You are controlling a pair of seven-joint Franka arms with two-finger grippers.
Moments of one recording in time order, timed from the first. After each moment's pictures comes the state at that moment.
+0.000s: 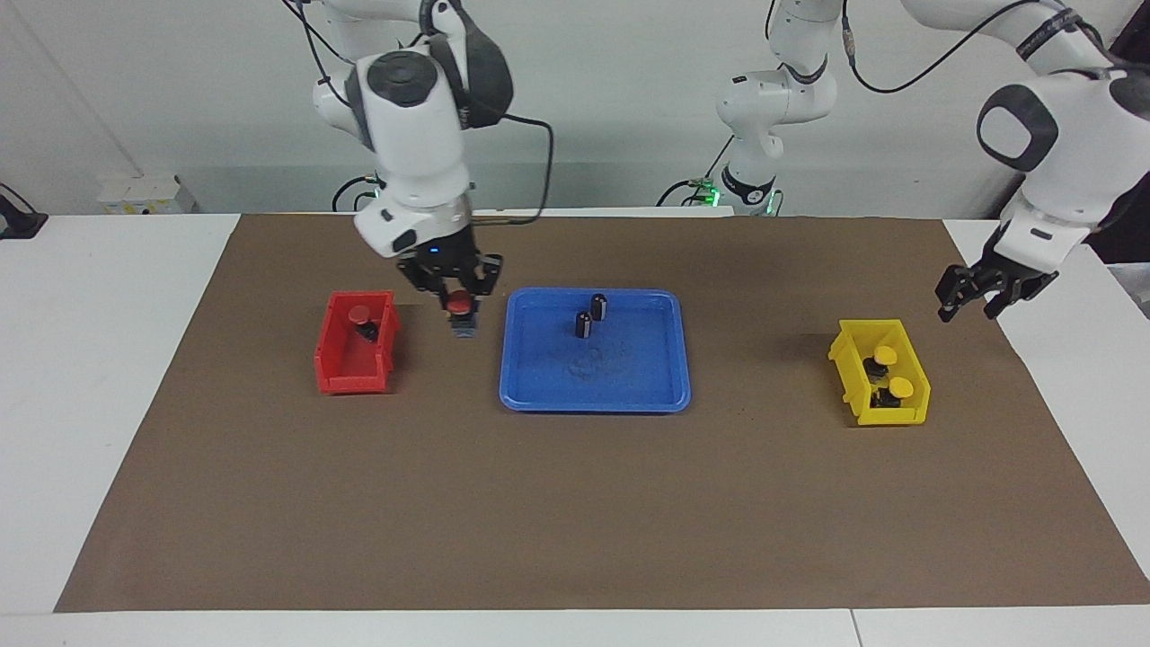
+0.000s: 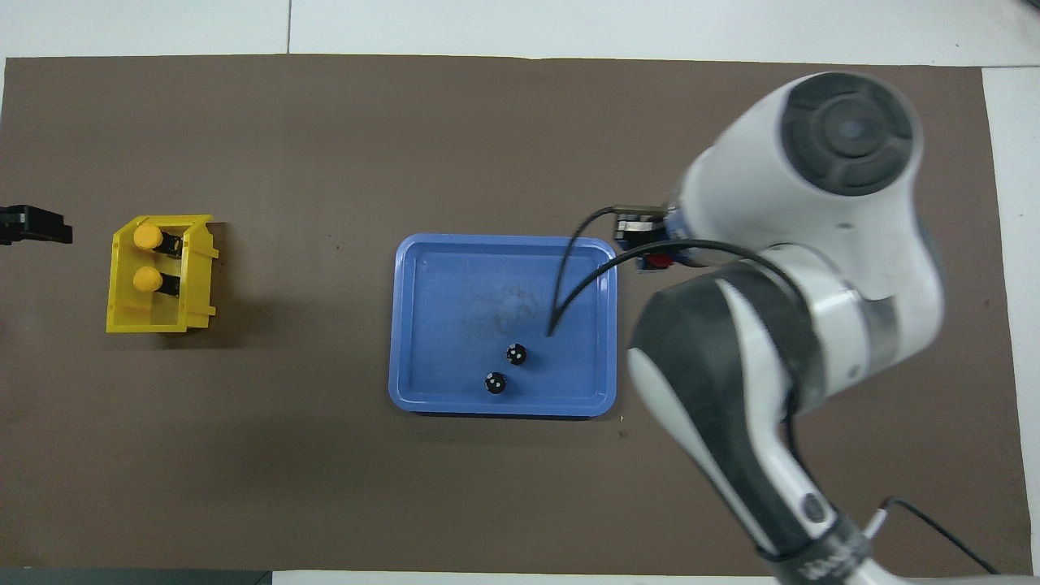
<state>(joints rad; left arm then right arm) 0.03 0.13 0.10 -1.82 -0.01 2.03 0.18 0.47 0.21 0.03 -1.60 0.00 1.89 0.68</state>
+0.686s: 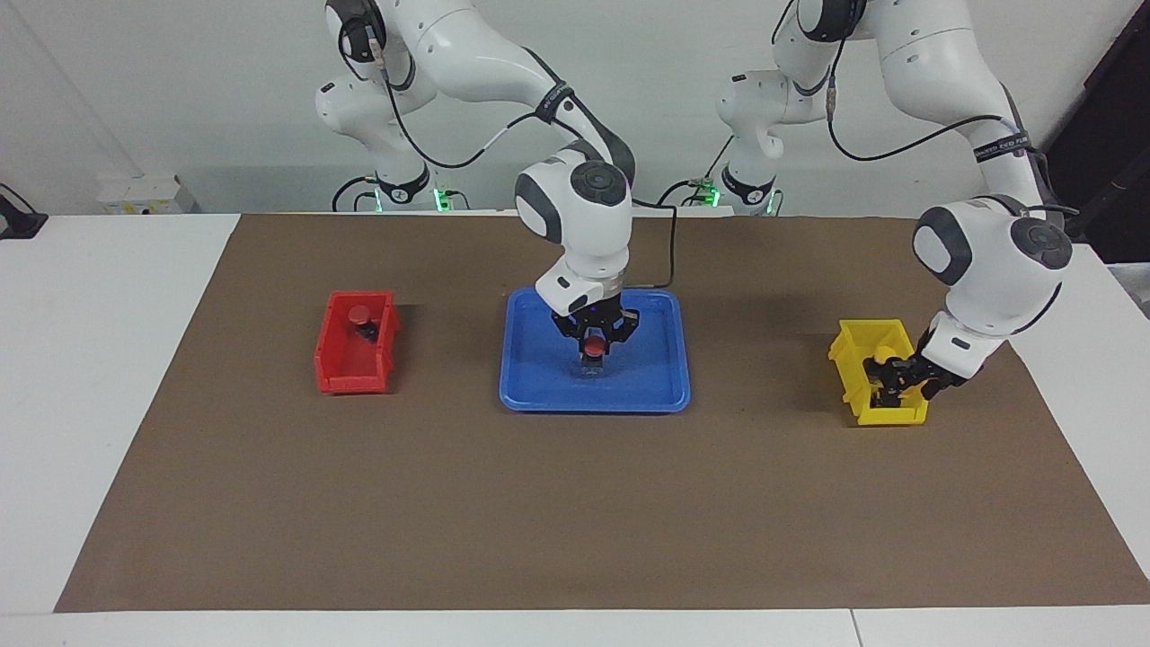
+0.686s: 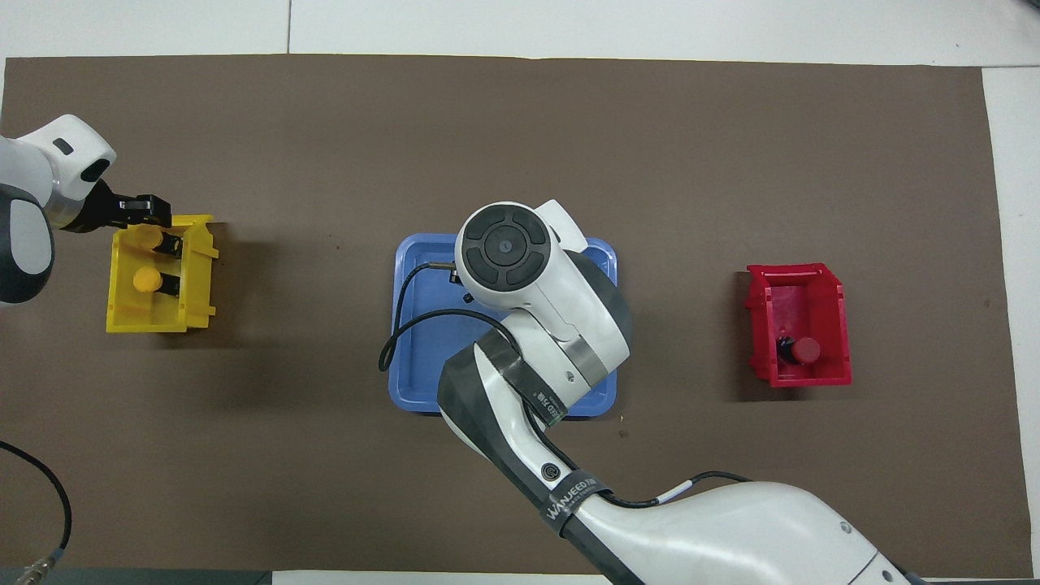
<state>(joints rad) -0.02 0.29 0.09 -1.87 -0.02 2.22 0.14 0.63 0.44 0.02 -1.64 -0.03 2.12 0.83</state>
